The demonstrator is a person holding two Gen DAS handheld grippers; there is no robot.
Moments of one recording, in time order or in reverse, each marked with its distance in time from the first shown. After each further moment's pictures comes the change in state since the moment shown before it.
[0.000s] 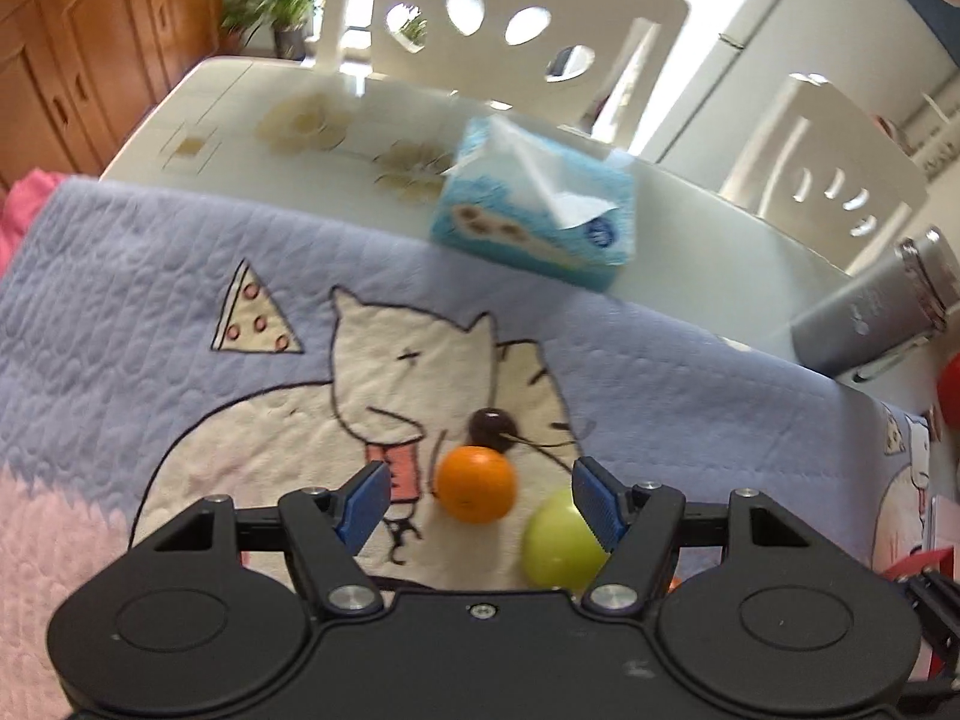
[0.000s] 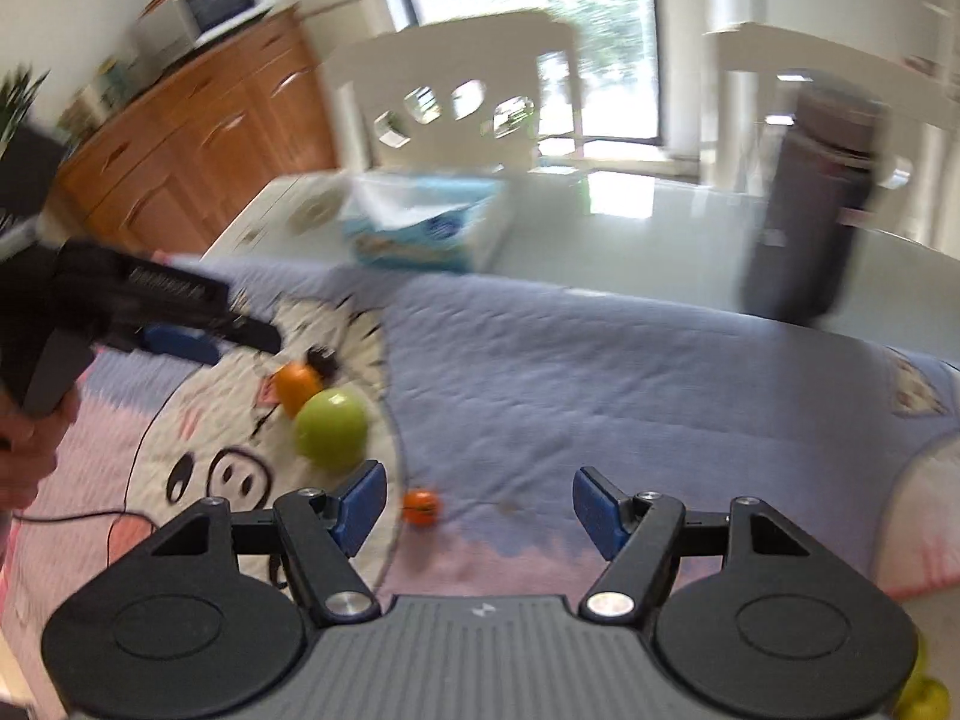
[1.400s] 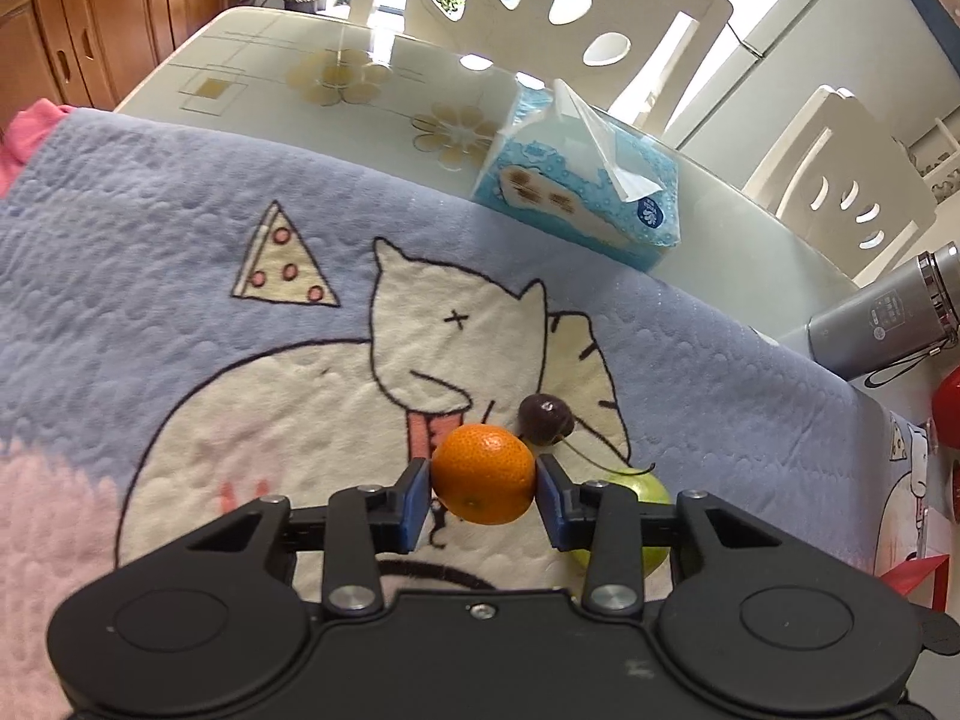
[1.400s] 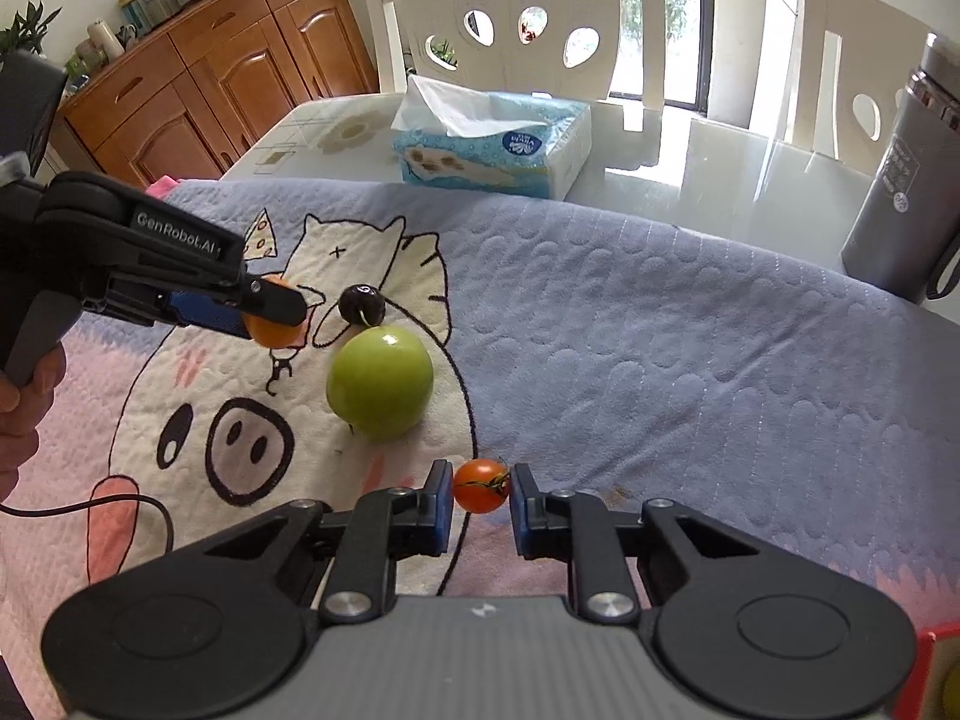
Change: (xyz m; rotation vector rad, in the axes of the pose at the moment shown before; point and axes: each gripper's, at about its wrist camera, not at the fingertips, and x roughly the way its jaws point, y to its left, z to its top) left arm 0.011 0.030 -0.015 -0.045 0.010 -0.041; right arm 0.043 0.032 -0.011 -0.015 0.056 -0.003
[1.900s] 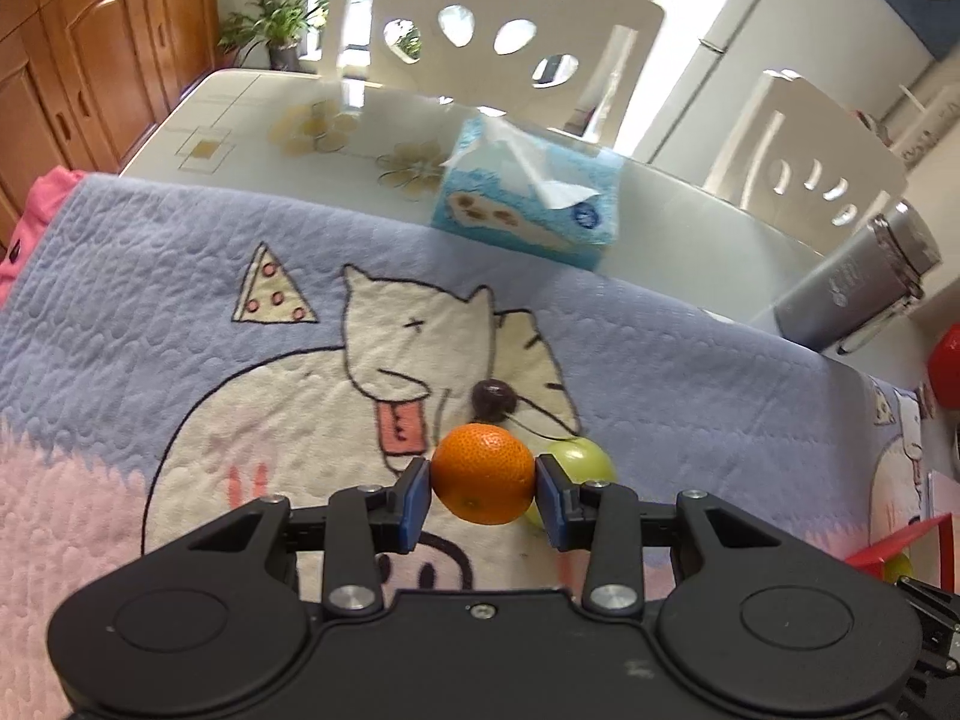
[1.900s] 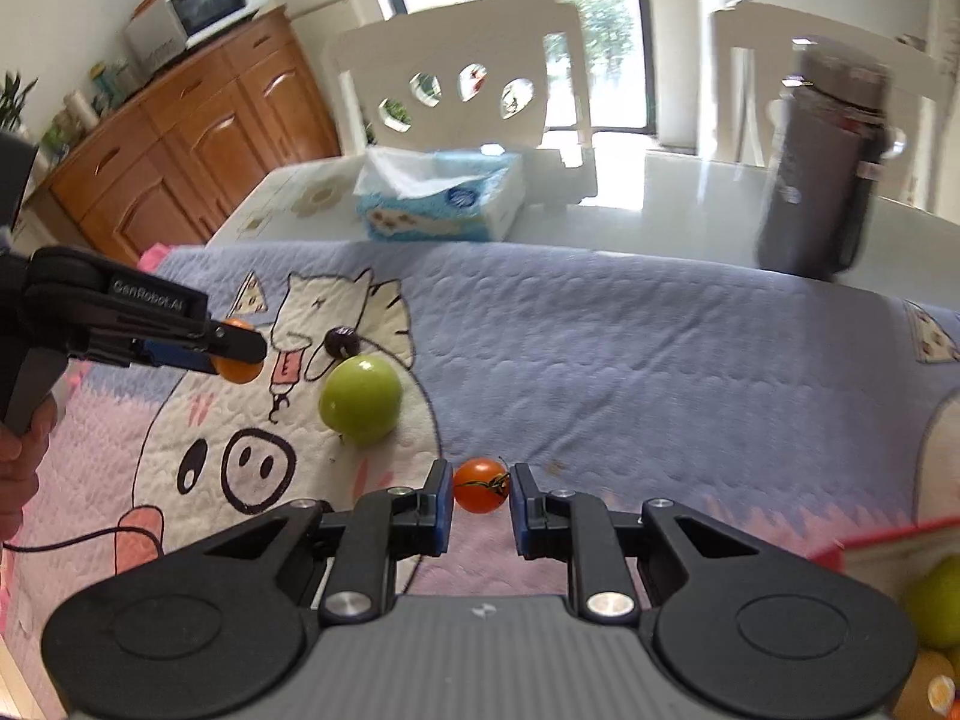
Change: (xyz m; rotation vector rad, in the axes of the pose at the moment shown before) left arm -0.040 -0.039 -0.022 0.096 -0.060 0.034; right arm -0.063 -0.025 -0.025 0.125 -0.110 -0.029
